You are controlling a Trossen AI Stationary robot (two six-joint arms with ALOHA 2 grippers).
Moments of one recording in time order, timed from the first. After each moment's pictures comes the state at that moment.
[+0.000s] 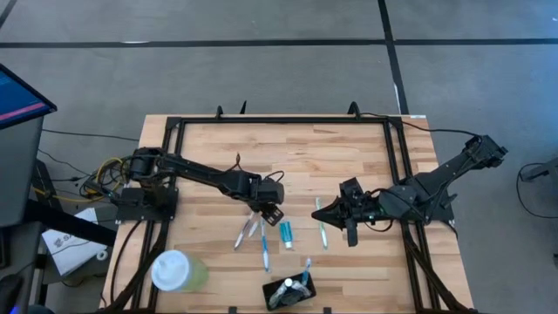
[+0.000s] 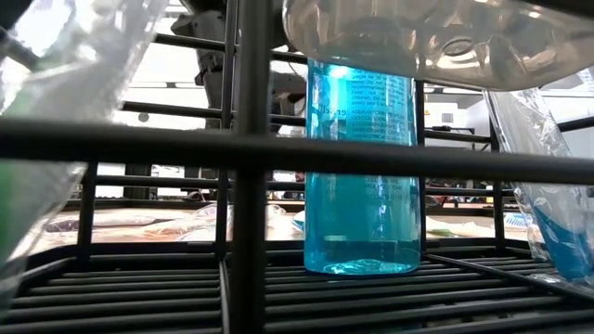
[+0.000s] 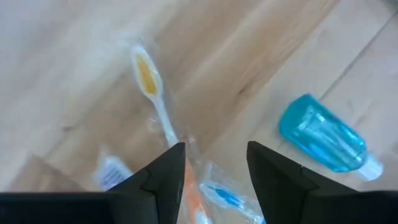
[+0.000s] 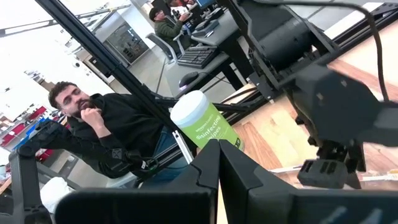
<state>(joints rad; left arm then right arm) -0.07 1.85 1.22 -0.59 -0.04 -0.85 0.53 1.19 1.05 -0.05 0.46 0.75</state>
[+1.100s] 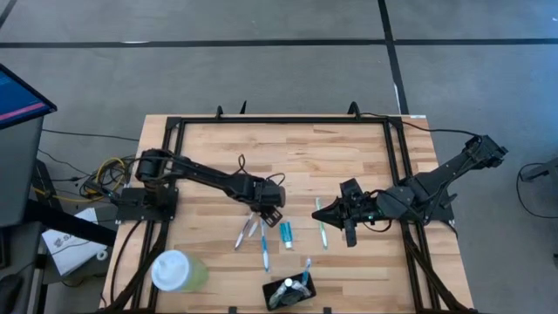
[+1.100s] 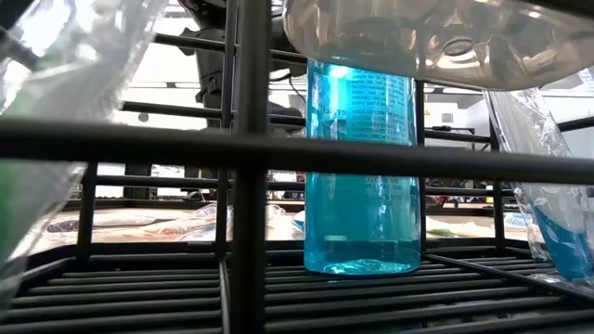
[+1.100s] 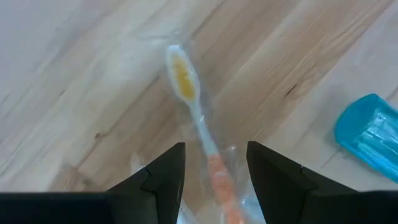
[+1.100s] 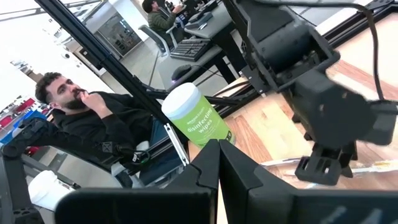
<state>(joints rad) -0.08 1.91 1.23 -0.62 -0.10 -0.80 0.53 1.19 1.05 -0.10 0.46 0.75</state>
